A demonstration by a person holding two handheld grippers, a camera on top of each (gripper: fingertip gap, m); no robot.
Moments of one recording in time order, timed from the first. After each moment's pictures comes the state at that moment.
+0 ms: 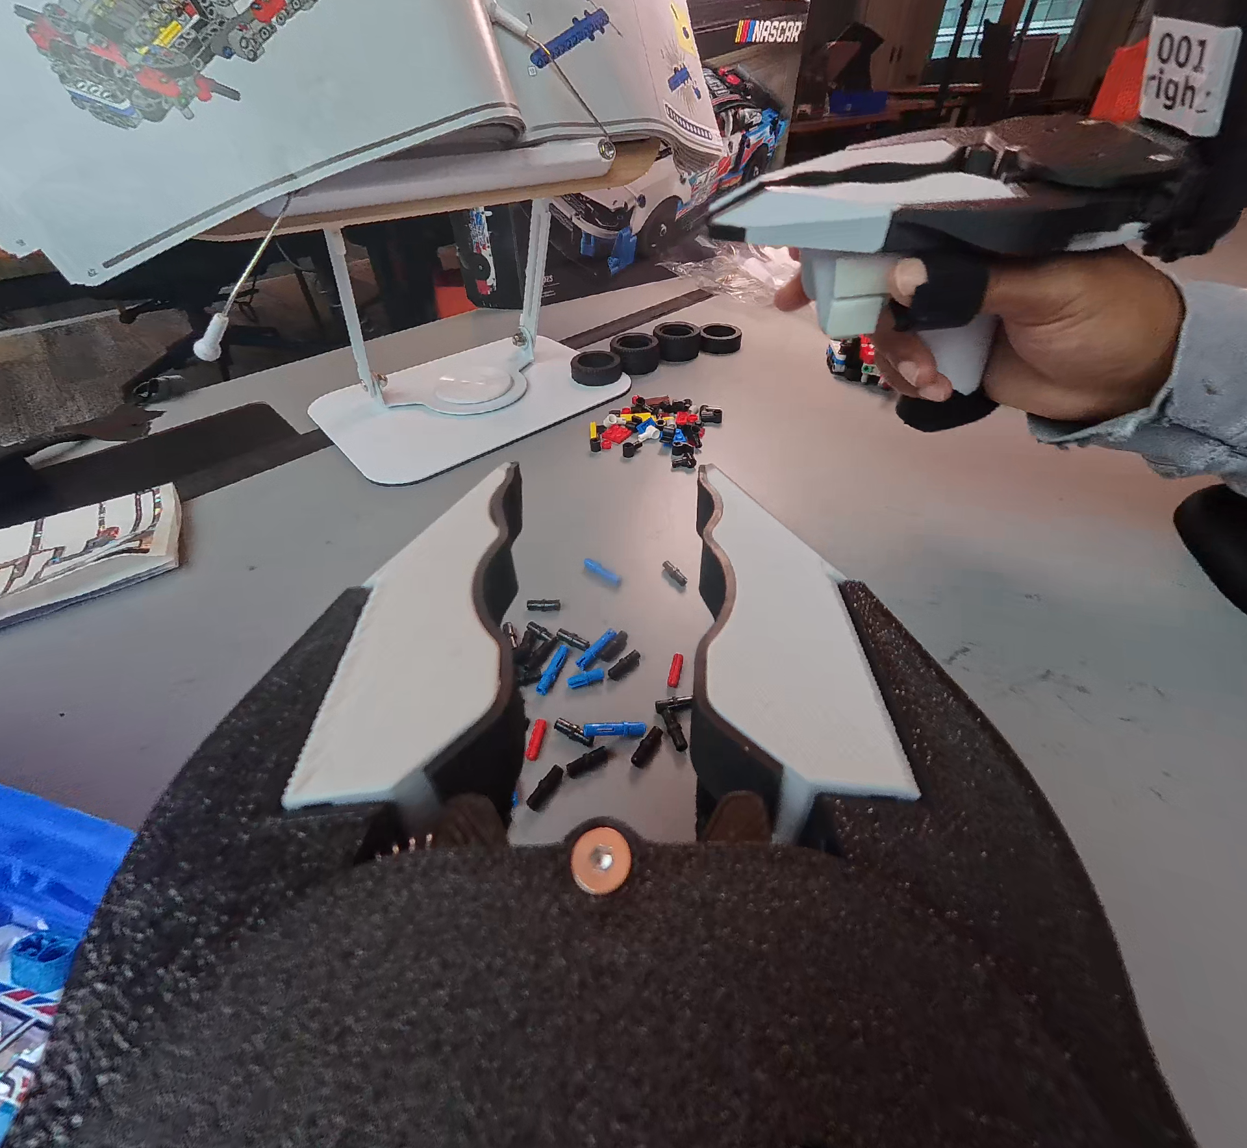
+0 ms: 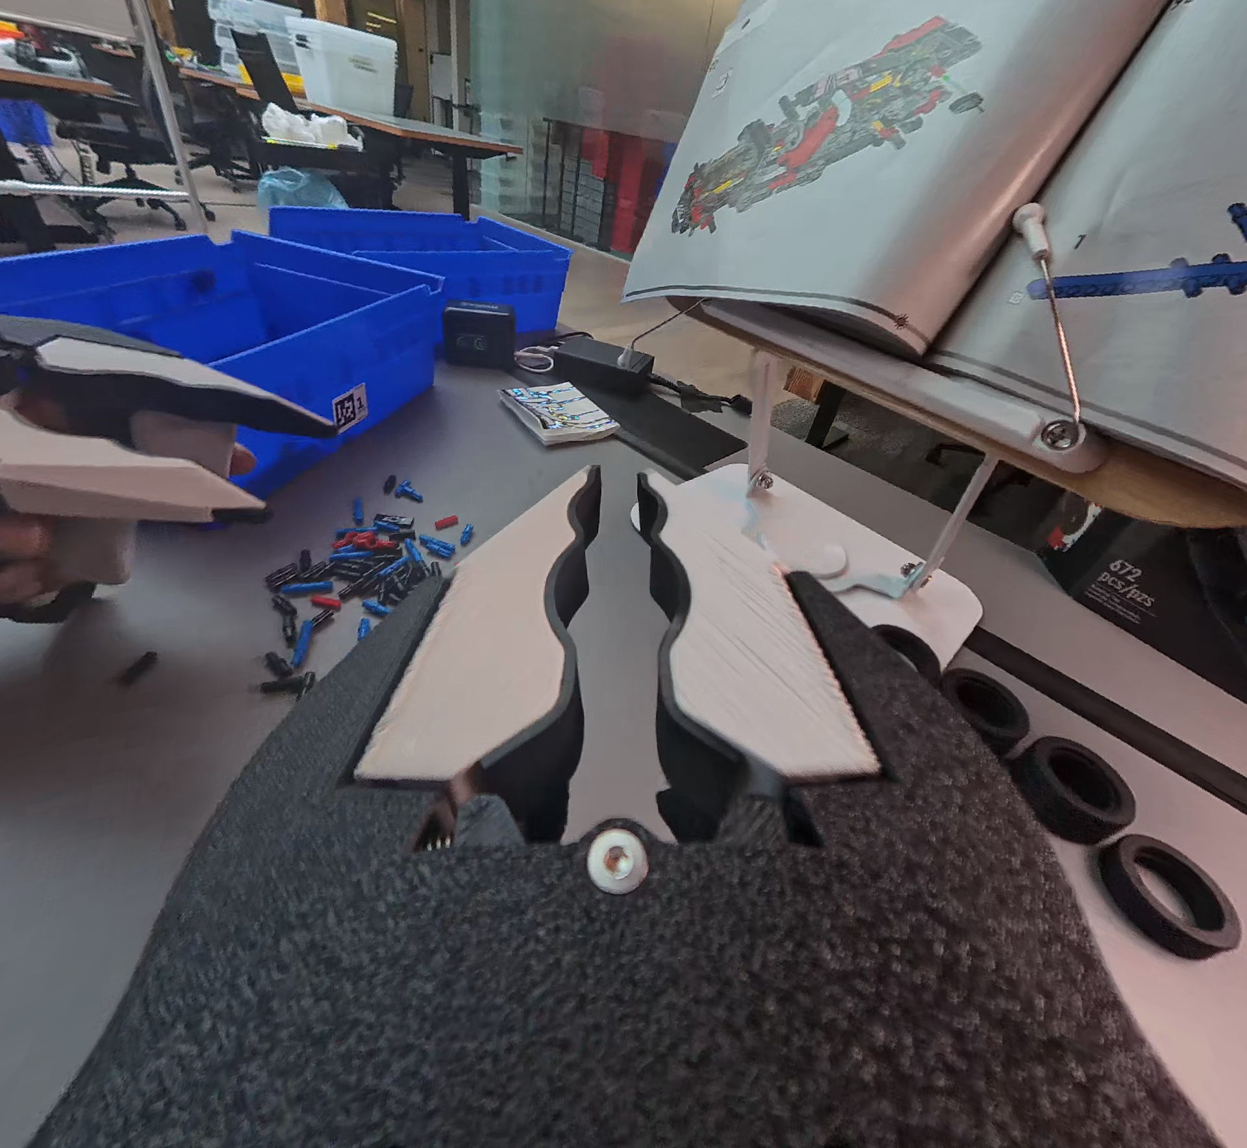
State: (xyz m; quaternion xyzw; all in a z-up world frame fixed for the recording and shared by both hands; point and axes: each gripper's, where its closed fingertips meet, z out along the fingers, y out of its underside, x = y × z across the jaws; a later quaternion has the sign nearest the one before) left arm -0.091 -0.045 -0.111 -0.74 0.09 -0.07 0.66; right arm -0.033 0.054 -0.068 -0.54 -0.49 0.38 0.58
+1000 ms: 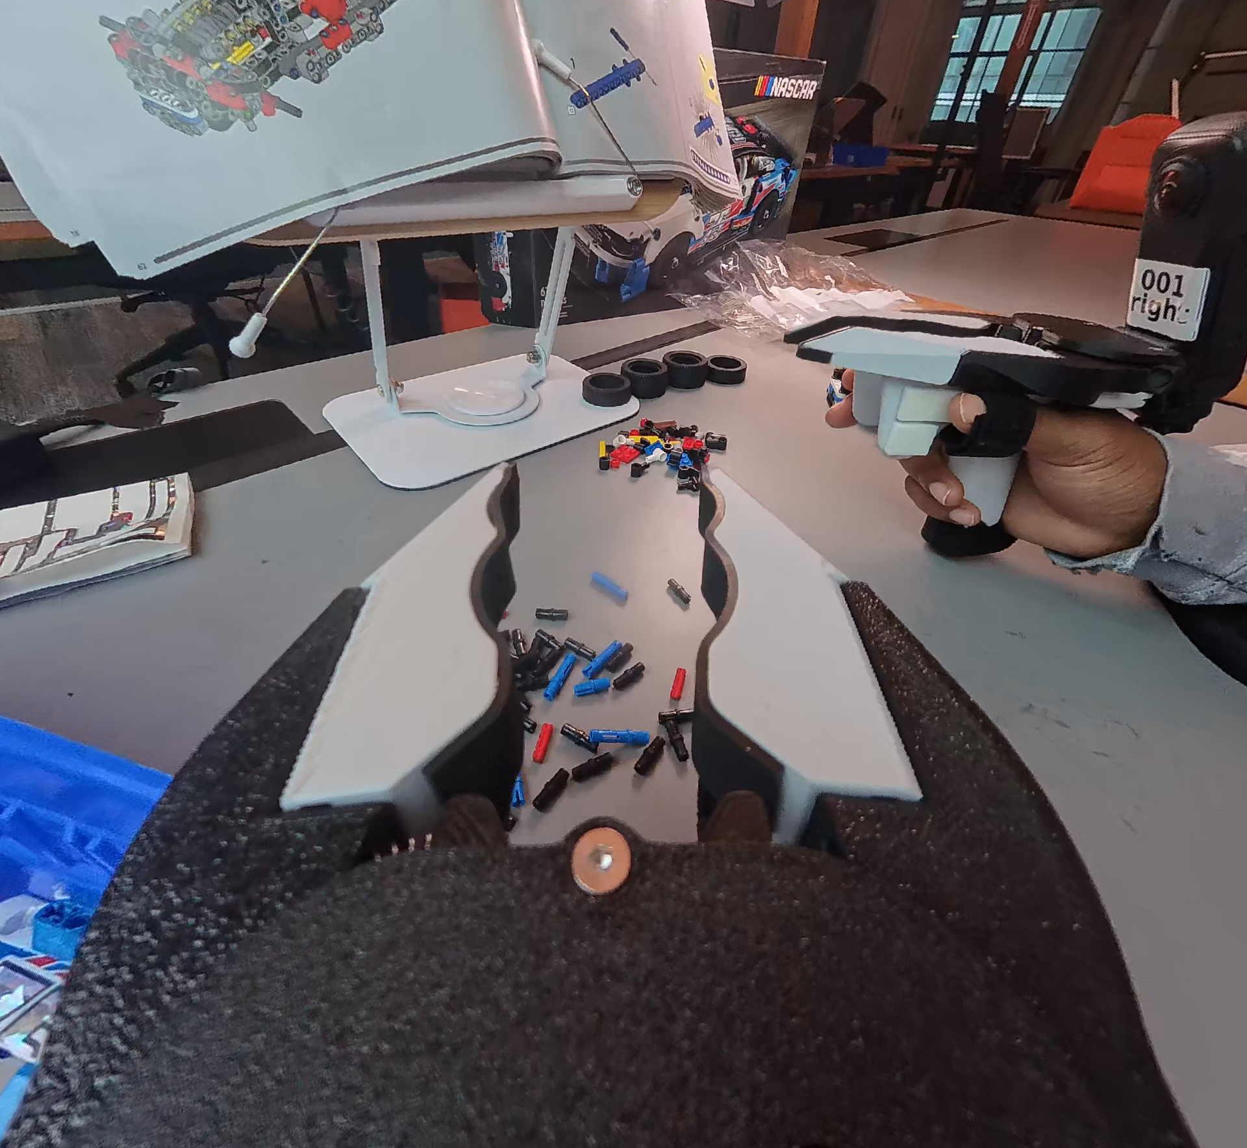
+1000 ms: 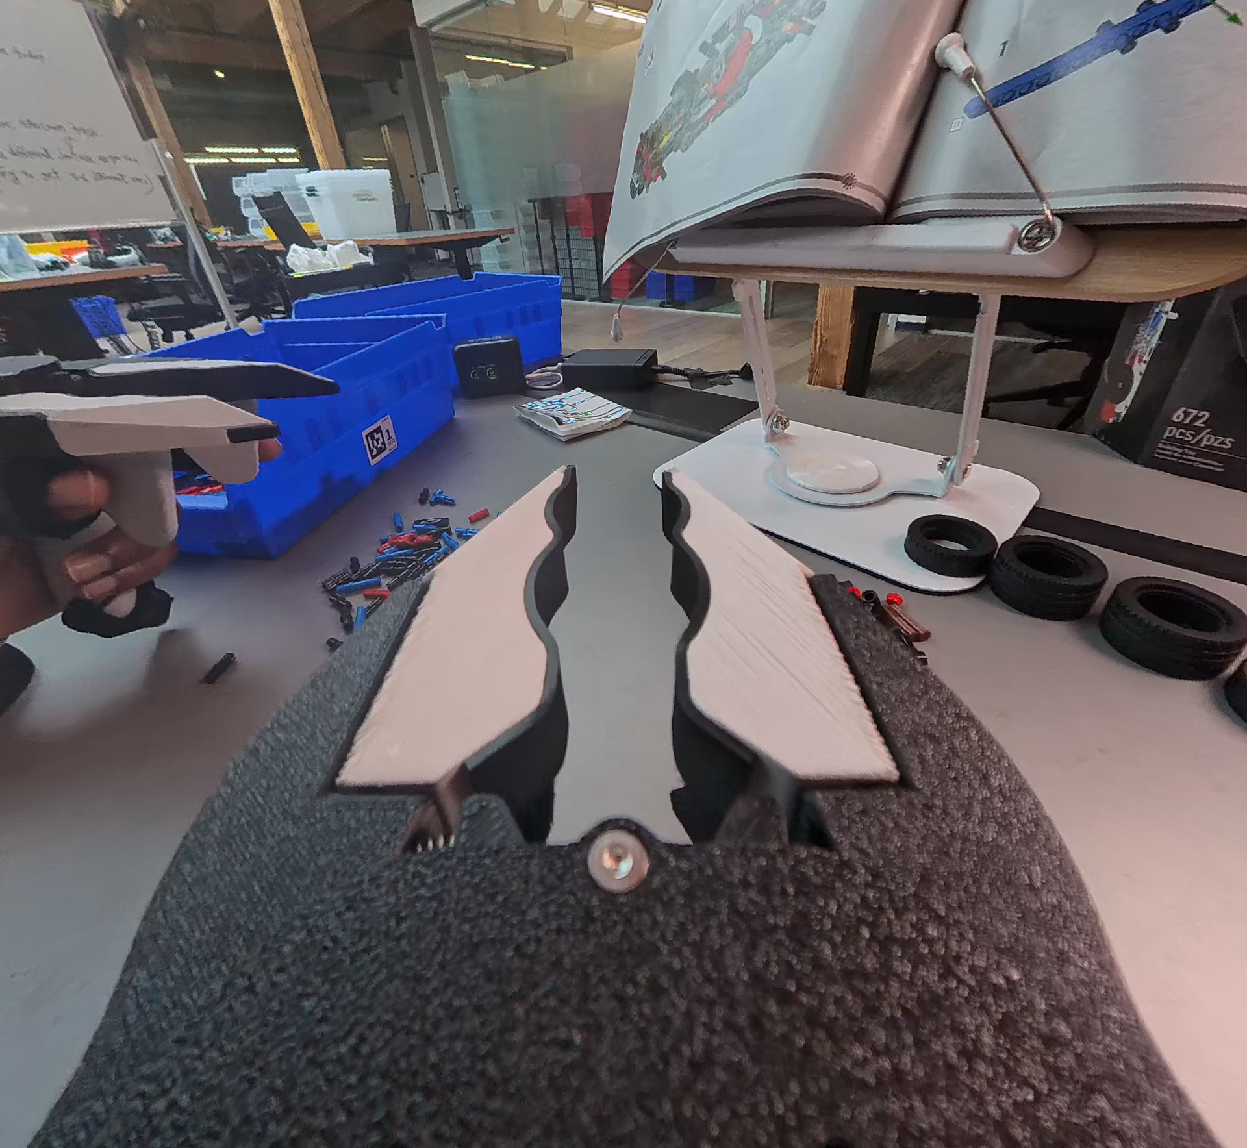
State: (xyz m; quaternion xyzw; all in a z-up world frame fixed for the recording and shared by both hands) left arm -0.102 -0.050 -0.100 -0.73 0.06 -0.09 0.68; right arm -0.001 0.054 -0.101 -0.57 -0.40 0.45 0.56
